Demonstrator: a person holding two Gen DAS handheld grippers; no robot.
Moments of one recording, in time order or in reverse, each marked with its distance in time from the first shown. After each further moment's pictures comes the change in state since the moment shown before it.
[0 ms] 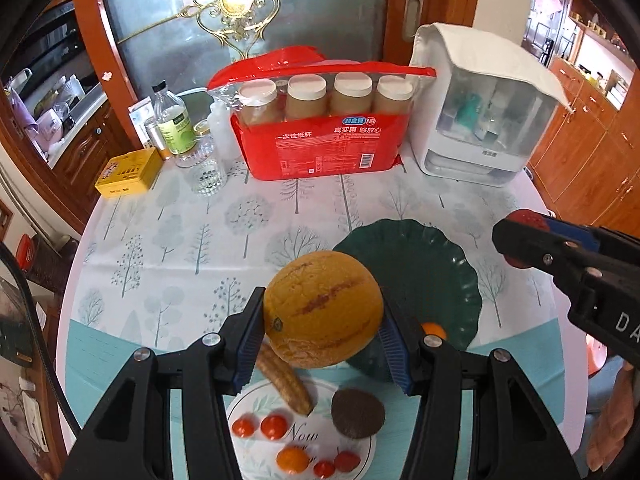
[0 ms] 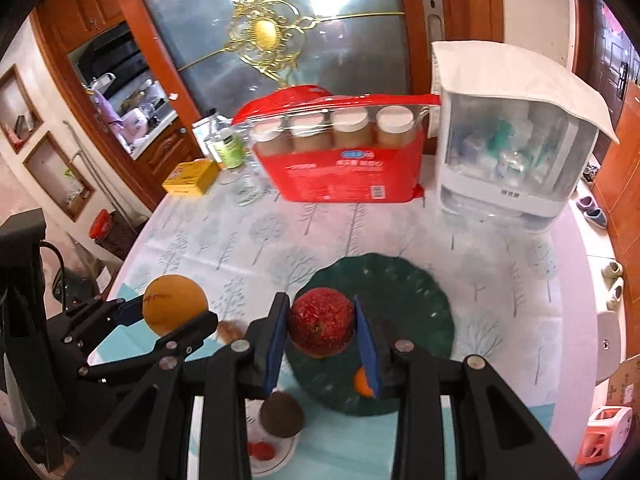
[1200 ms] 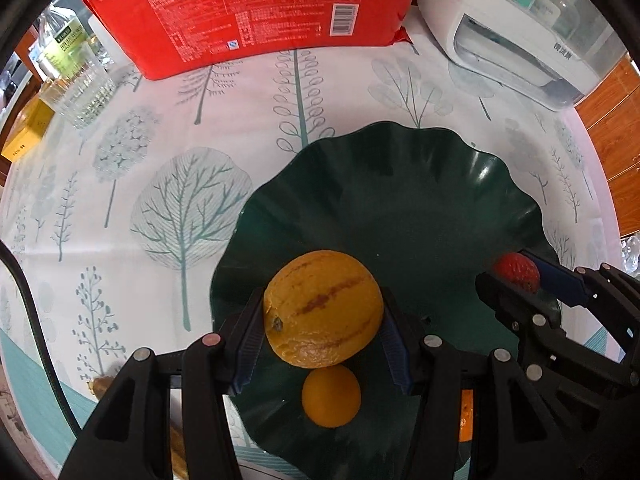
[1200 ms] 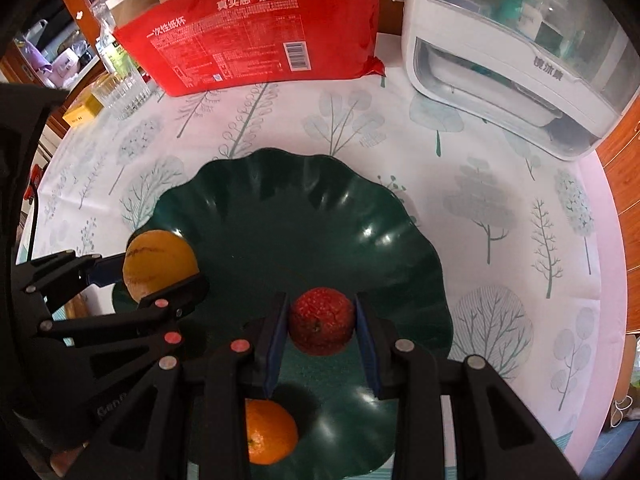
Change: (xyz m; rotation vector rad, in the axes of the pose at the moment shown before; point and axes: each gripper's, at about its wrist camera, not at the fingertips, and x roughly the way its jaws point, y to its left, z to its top) left arm 0.230 -0.052 -0.008 0.024 0.310 -0.070; right arm 0.184 -0.077 -0.056 -0.012 0.259 -0.155
